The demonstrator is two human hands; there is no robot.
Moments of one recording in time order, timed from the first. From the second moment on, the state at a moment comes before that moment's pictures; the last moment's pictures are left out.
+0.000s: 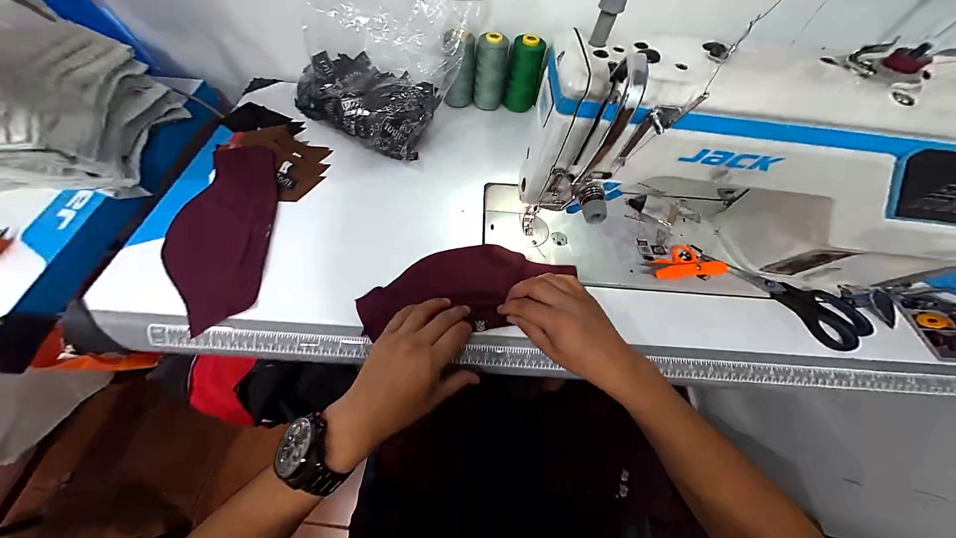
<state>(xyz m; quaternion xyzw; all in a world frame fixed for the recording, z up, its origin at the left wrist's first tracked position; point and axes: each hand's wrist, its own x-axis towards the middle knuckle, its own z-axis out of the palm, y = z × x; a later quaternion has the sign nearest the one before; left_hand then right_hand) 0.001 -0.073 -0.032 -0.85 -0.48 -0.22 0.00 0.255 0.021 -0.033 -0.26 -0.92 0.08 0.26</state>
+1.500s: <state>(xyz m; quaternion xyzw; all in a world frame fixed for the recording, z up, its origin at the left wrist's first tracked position) 0.089 -0.133 -0.176 -0.87 -0.40 -0.21 -0.21 0.484 -0.227 -0.121 -0.63 -0.76 0.09 0.15</state>
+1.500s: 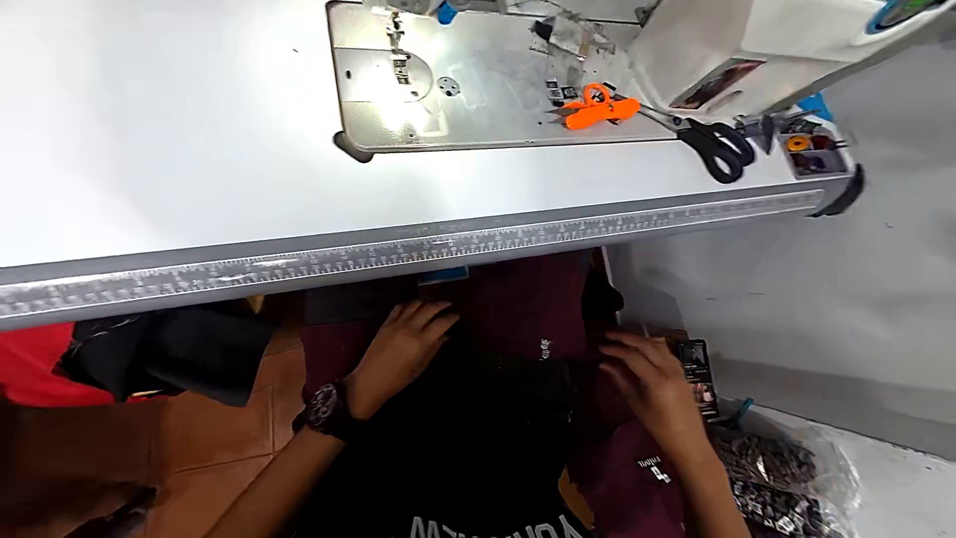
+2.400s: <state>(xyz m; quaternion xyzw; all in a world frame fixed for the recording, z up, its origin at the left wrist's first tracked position) -0.102 0.028 0.076 -0.88 -0.40 -0.27 -0.03 0.201 -0.052 -0.021 -0.40 -0.80 0.18 0.40</state>
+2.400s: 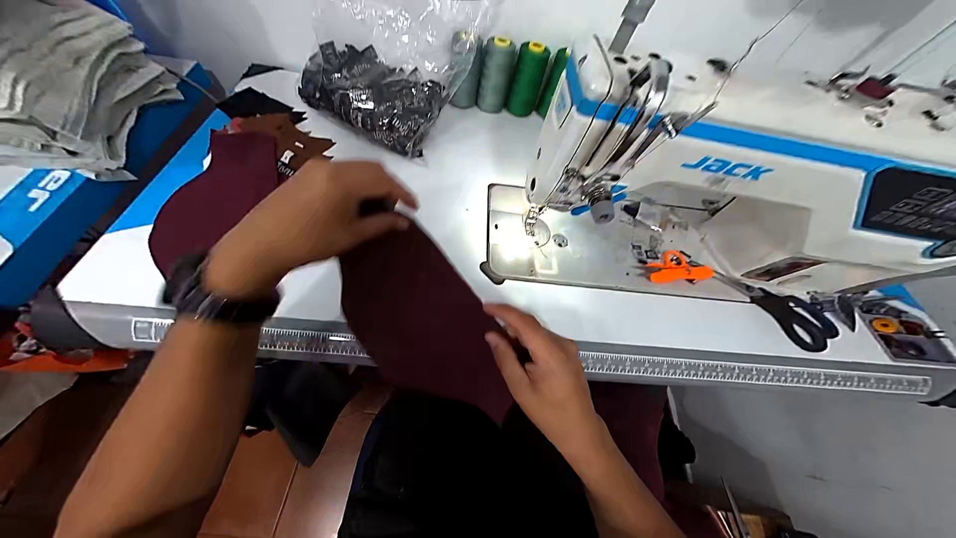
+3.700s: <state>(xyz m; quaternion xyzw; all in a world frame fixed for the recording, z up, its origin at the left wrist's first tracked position) 0.006 0.124 -0.029 -0.89 -0.42 -0.16 -0.07 0.285 -0.020 -0.042 -0.44 -0.83 0.07 0.34</state>
